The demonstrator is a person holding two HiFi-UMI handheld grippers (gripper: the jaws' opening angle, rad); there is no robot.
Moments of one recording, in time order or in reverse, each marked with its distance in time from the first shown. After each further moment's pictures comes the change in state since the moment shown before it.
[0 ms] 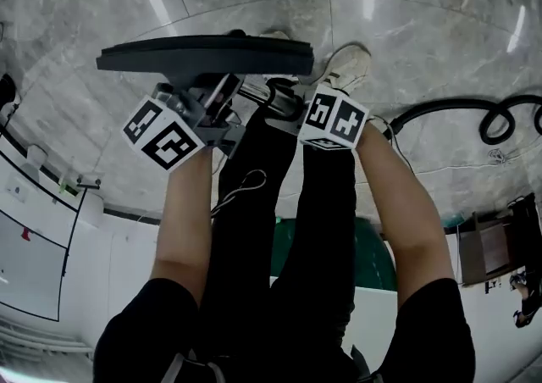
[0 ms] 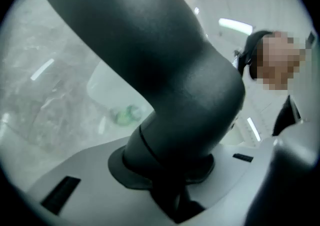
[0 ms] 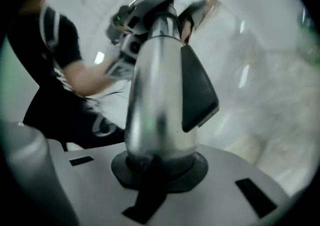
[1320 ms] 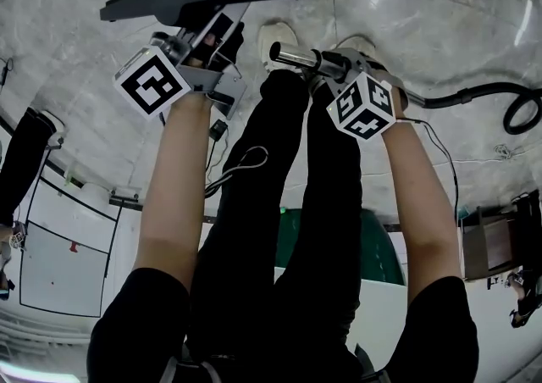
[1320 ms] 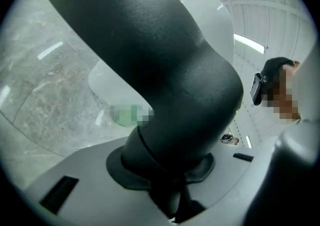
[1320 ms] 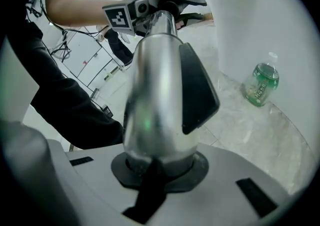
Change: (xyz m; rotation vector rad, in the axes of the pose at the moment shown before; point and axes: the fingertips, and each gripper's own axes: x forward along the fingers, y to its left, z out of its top) left arm 0.050 0.031 0.019 -0.185 0.017 -0.010; right arm -0.089 -0.110 -0.035 -0.216 0.203 -0.659
